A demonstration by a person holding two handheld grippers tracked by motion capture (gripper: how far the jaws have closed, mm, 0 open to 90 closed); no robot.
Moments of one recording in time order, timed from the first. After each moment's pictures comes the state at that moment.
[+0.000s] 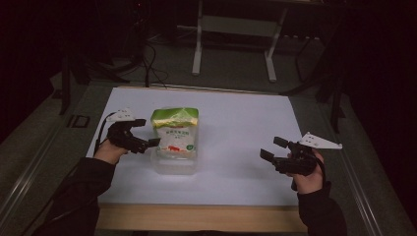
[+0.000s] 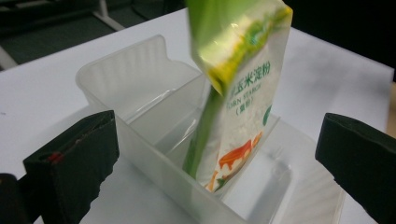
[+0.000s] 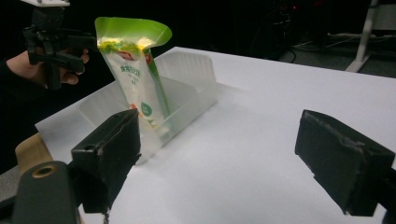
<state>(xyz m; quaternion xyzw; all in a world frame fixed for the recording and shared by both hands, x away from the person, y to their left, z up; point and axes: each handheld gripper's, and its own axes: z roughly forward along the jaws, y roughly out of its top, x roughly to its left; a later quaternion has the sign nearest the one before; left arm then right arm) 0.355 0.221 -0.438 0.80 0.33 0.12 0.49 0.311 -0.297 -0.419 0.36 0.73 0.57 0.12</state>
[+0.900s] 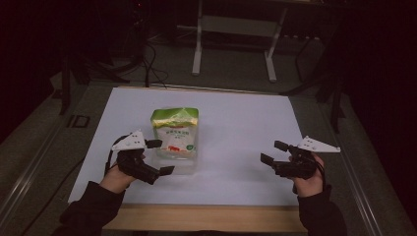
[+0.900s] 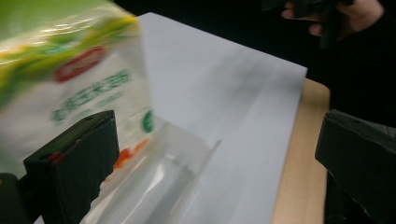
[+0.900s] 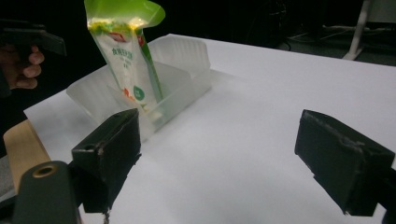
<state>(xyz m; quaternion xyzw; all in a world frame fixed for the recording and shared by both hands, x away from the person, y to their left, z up) 0.284 0.170 -0.429 0.80 0.24 0.08 0.54 0.307 -0.300 -0.430 0.36 0.74 0.55 0.13</state>
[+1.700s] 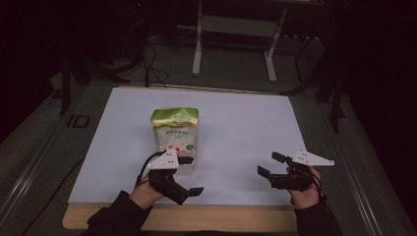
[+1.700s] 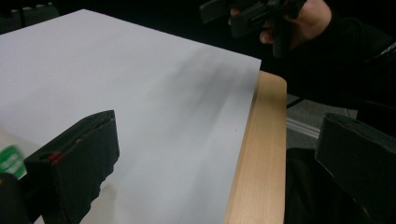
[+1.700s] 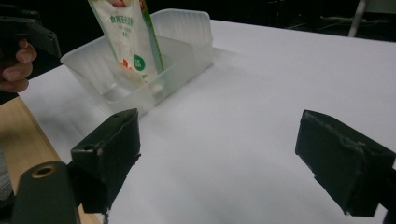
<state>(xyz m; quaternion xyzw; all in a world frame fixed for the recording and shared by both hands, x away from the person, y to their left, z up) 0.264 0.097 -0.450 0.81 0.19 0.04 0.55 0.286 -0.296 -0.456 0.36 0.75 0.53 0.14</state>
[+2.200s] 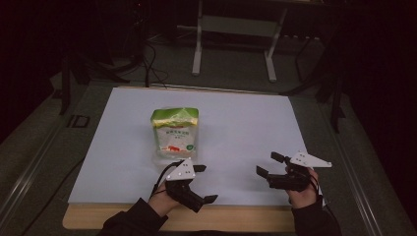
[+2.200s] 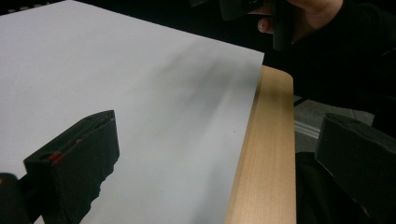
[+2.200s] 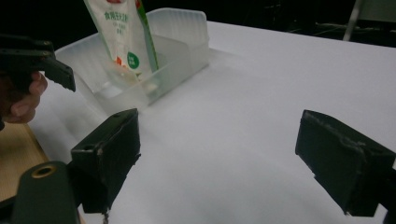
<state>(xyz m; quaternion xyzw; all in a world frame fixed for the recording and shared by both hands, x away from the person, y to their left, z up) 0.259 0.060 -0.485 0.81 0.19 0.05 0.55 0.288 -0.294 -0.464 0.36 0.75 0.53 0.15</state>
